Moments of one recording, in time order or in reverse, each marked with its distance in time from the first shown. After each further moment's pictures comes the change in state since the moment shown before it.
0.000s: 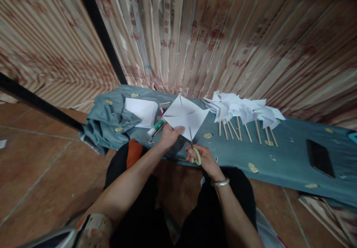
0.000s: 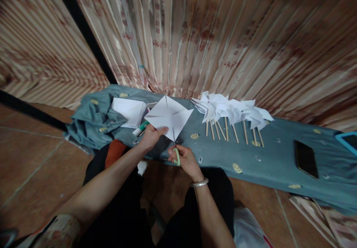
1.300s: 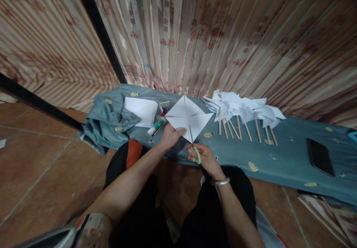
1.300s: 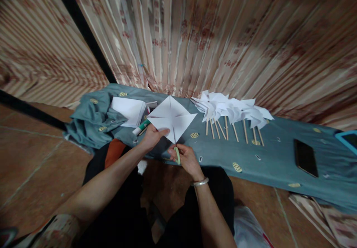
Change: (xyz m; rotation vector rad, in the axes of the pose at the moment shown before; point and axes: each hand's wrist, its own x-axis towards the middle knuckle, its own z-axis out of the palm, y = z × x) left_hand -0.002 -0.005 0.000 -0.013 -0.079 -0.008; right_hand 0.000 -0.007 0.002 0.009 0.075 0.037
